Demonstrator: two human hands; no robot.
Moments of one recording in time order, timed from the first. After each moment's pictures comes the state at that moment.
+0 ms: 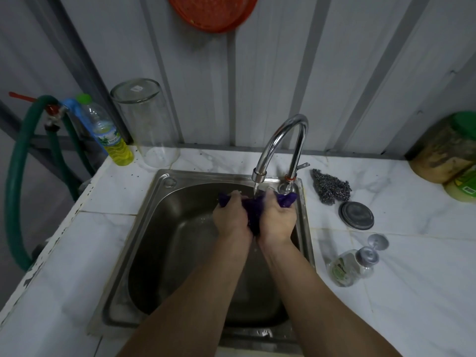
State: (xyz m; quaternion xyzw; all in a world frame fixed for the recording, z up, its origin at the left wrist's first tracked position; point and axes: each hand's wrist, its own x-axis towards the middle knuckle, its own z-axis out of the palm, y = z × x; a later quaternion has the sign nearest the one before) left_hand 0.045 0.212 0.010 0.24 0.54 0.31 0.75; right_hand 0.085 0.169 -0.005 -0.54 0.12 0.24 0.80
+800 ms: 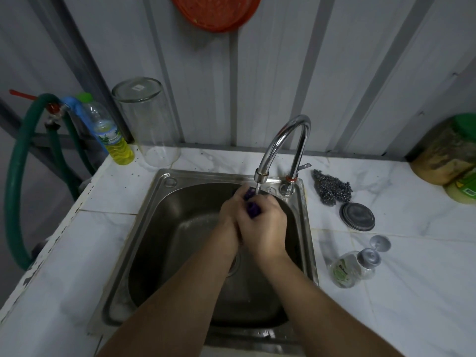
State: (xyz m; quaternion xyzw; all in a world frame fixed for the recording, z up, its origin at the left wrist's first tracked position) left_hand 0.036 0.232 0.008 0.27 0.41 0.16 0.86; right_hand 0.052 0.150 0.031 -0.79 -0.29 0.05 0.54
